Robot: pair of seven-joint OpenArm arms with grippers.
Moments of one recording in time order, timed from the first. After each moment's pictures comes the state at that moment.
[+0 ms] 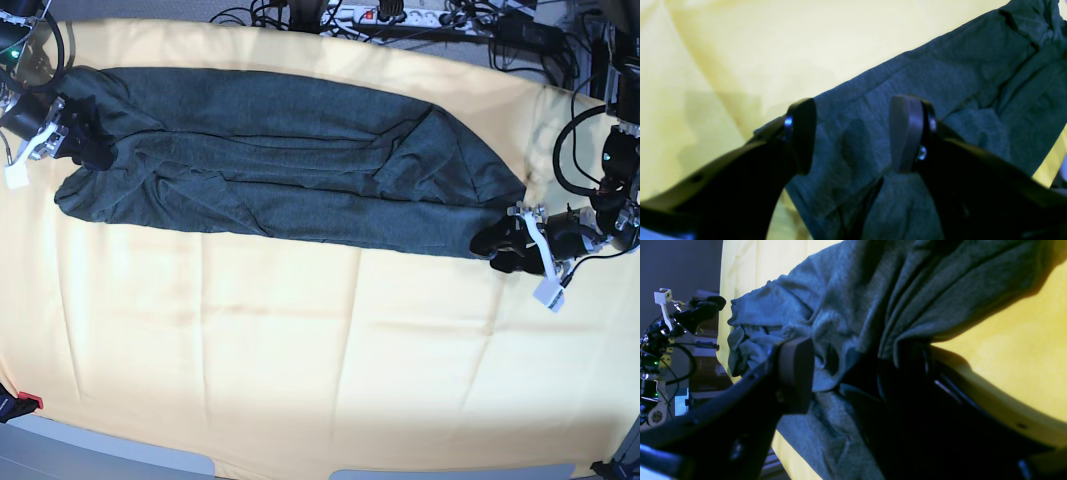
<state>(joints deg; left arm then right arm) -15.6 -45.3 12.3 73.1 -67.7 -42.1 48.2 -15.0 27.4 33.0 72.2 81.9 42.4 -78.7</state>
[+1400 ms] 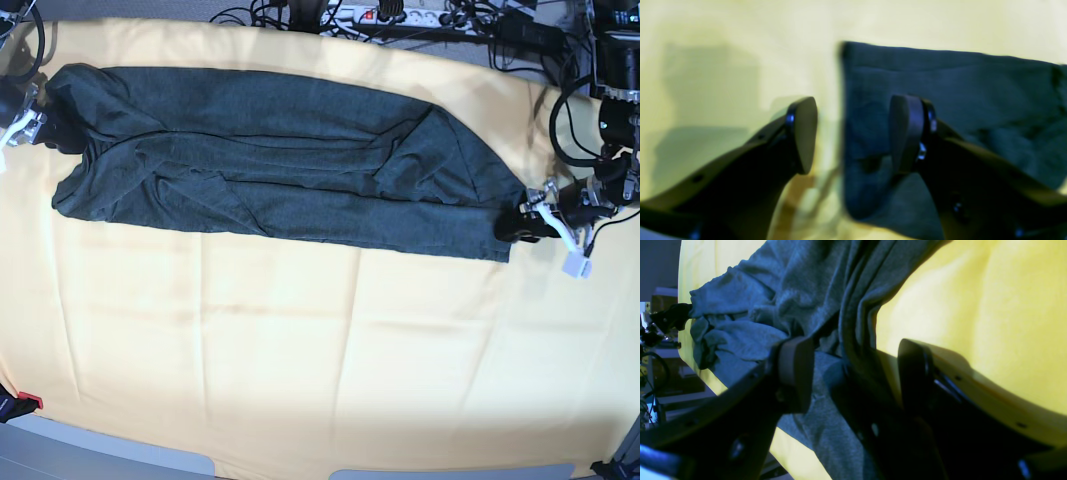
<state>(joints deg) -3.5 -39.5 -2.1 73.5 -66.5 -29.7 54.7 -15.6 28.4 43.7 73.0 78.9 42.0 -81.8</state>
